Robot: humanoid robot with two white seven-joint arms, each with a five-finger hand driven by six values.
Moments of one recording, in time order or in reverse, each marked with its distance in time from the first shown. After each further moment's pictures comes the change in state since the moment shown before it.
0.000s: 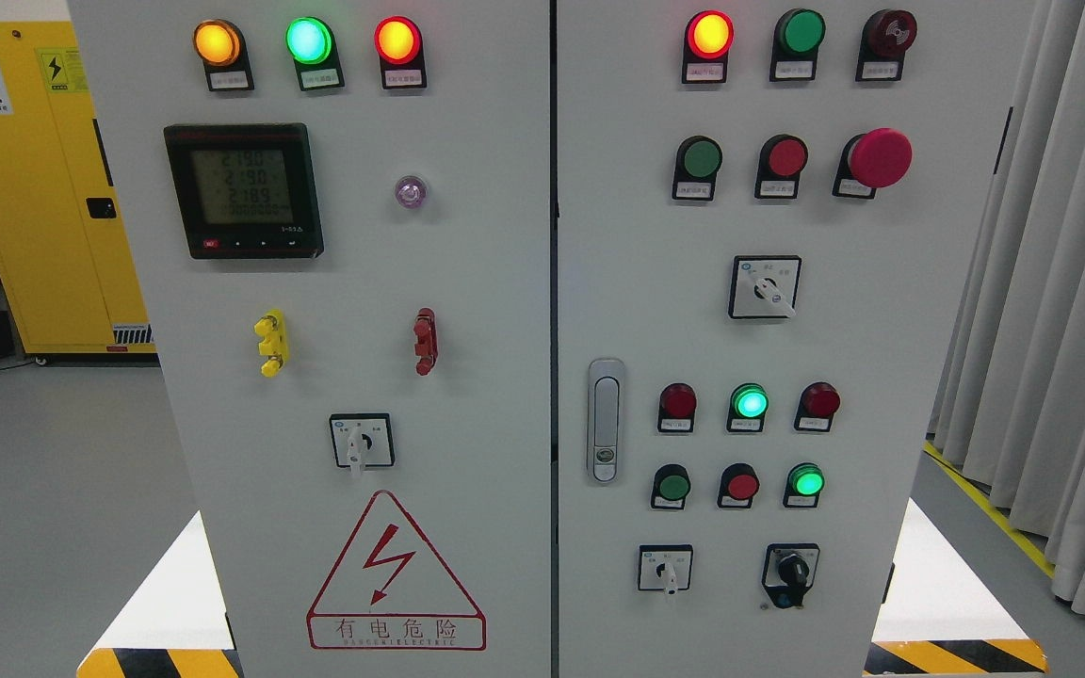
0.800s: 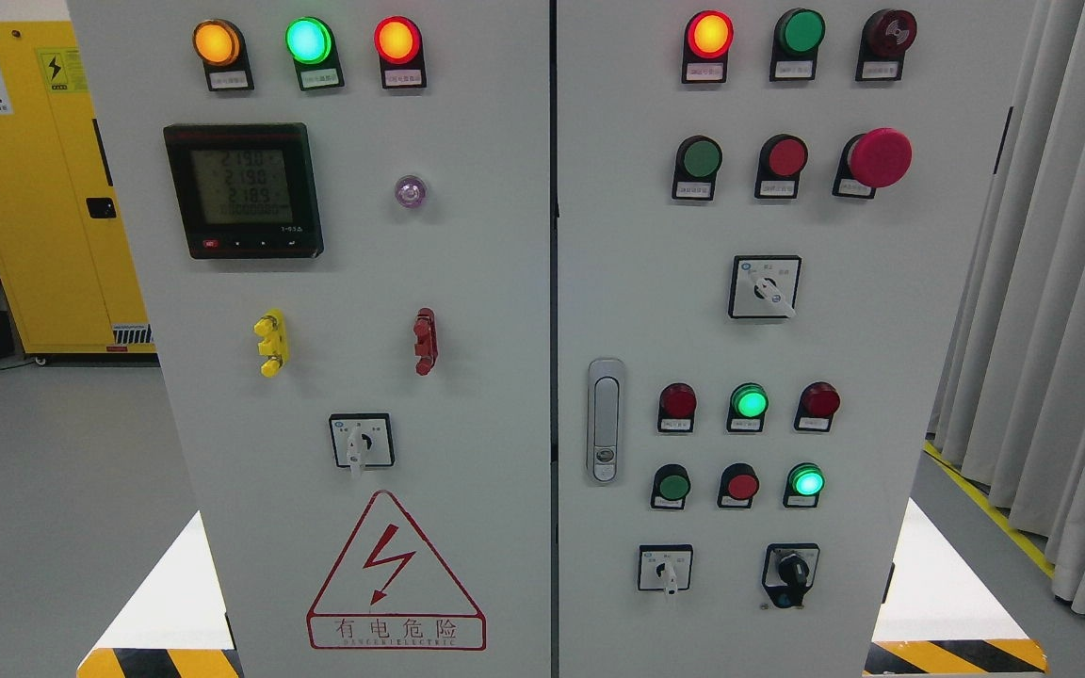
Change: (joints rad) left arm 0.052 0.005 0.002 -0.079 0.000 -0.001 0.005; right arm 0.000 0.000 0.000 0.000 0.000 0.000 0.000
